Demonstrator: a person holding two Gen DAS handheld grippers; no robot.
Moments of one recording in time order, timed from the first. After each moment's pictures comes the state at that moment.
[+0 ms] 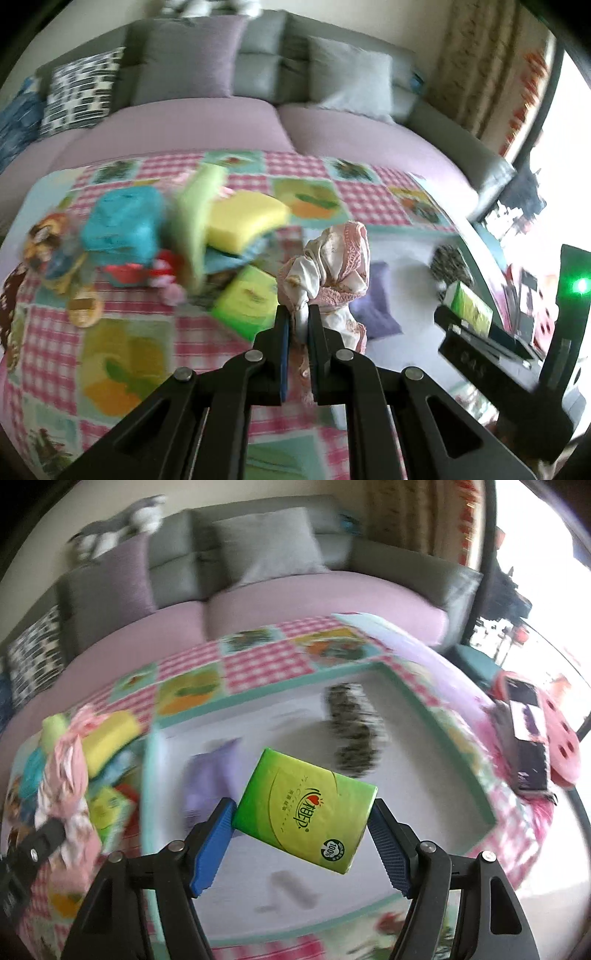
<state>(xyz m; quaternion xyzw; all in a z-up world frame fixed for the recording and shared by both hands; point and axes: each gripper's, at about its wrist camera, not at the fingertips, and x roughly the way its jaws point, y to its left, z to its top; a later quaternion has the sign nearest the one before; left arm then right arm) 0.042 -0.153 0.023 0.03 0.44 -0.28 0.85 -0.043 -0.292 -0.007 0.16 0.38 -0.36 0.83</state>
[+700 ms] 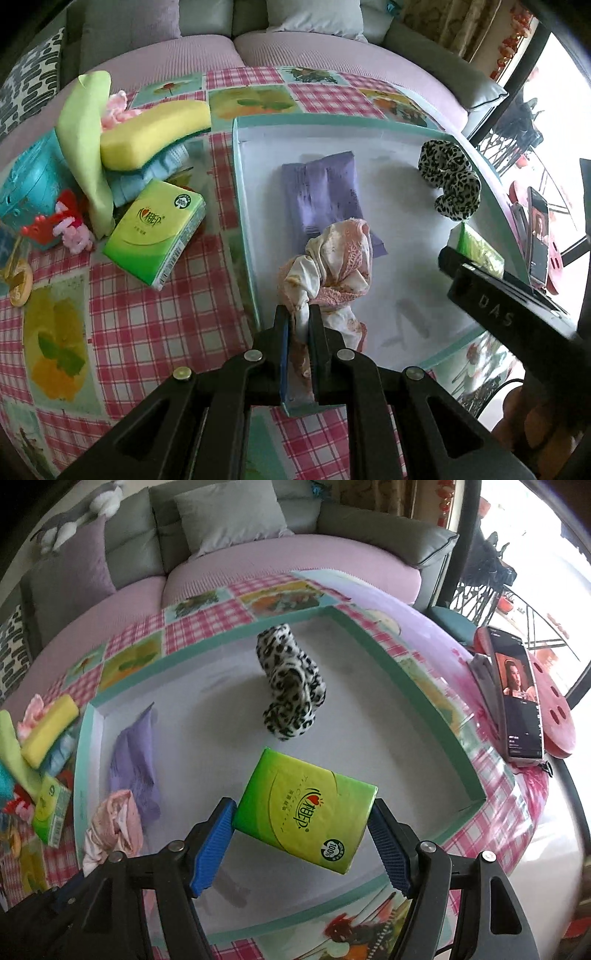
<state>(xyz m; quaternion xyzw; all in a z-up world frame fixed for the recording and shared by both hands) 0.027 -0.199 -0.039 0.10 0.54 -0.30 0.78 -0.053 -0.328 -0.047 0.18 0.44 -0.39 0.79</state>
